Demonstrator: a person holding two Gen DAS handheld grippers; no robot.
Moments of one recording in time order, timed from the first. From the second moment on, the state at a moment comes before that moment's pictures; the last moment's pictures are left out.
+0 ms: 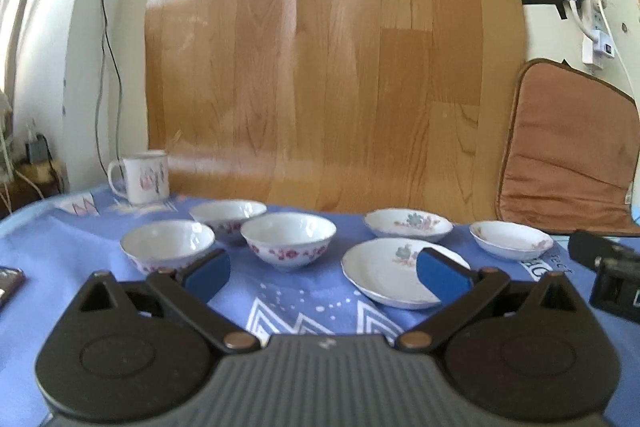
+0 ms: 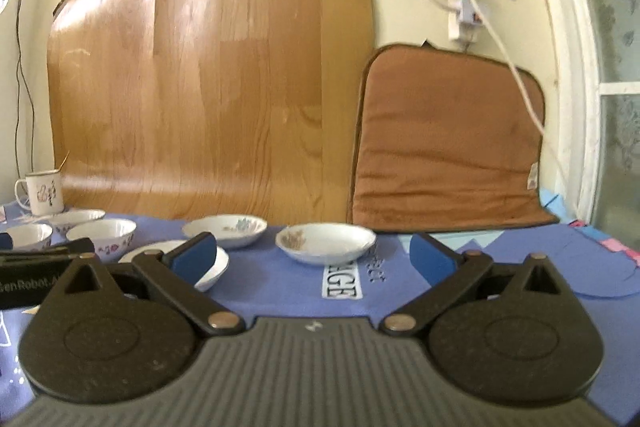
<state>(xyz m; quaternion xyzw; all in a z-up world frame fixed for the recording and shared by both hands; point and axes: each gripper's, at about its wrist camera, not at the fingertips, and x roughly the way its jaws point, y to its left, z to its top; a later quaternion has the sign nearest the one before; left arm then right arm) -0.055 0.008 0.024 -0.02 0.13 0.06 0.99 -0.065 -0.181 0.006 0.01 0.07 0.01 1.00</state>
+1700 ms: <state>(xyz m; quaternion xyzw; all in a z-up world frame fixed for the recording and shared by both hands) -0.052 0.025 0.022 -0.08 0.16 0.05 0.98 -0.079 -0.175 0.005 0.00 0.05 0.05 1.00</state>
